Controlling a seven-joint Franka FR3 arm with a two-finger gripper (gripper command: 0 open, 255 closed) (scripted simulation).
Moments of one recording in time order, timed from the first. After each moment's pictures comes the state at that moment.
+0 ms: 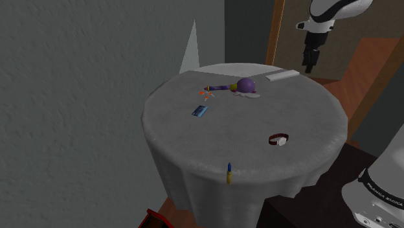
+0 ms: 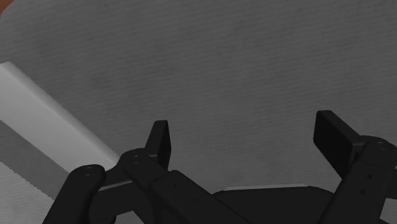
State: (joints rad) arm 0.08 -0.26 -0.61 -2.25 -0.16 2.04 -1.00
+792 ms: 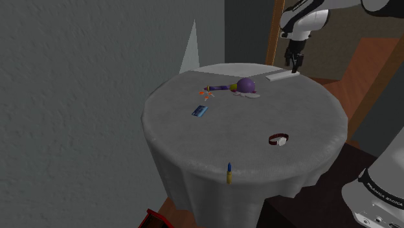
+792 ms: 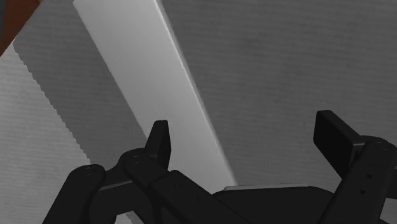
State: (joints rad) arm -0.01 0.34 -0.66 -1.82 0.24 2.10 -1.64
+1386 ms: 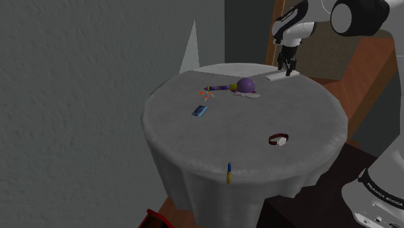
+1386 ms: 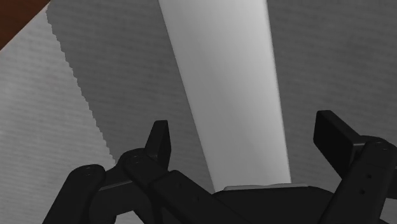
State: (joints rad) arm -0.12 0.55 -0.59 -1.63 0.34 2.09 -1.81
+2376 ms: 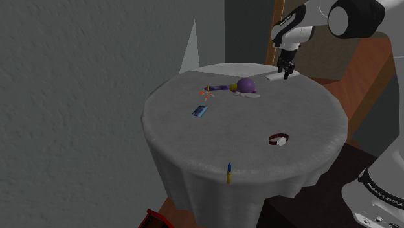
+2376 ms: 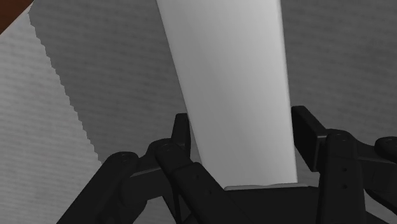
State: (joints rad) arm -0.12 0.57 -0.58 -1.64 0.36 2.13 -1.82
